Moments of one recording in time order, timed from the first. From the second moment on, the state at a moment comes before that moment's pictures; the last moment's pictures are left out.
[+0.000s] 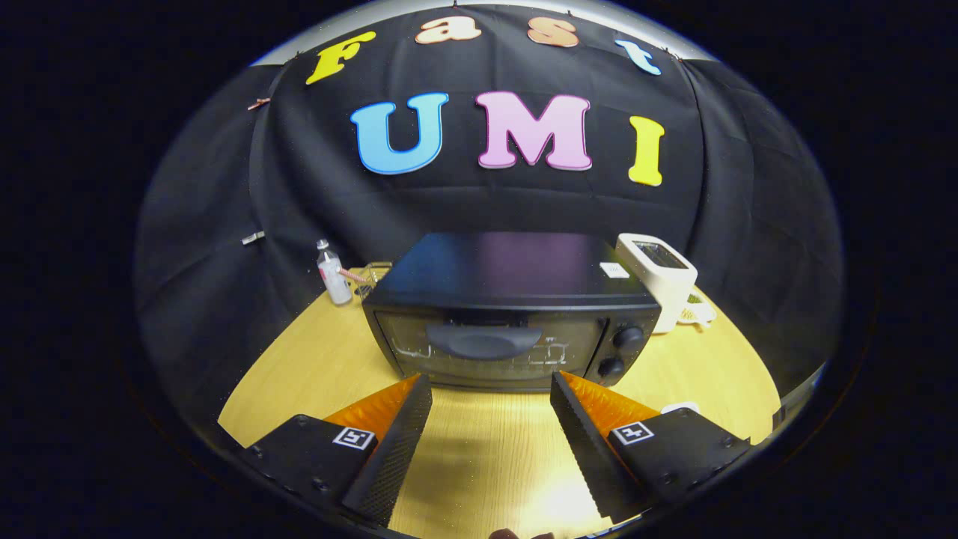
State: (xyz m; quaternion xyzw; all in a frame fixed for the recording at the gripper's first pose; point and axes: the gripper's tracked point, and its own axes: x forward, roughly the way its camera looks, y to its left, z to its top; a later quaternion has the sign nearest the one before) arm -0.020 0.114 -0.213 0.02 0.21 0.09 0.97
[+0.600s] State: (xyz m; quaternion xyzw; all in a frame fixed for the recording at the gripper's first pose) arm -0.033 0.057 -0.044 0.00 0.04 0.07 1.00
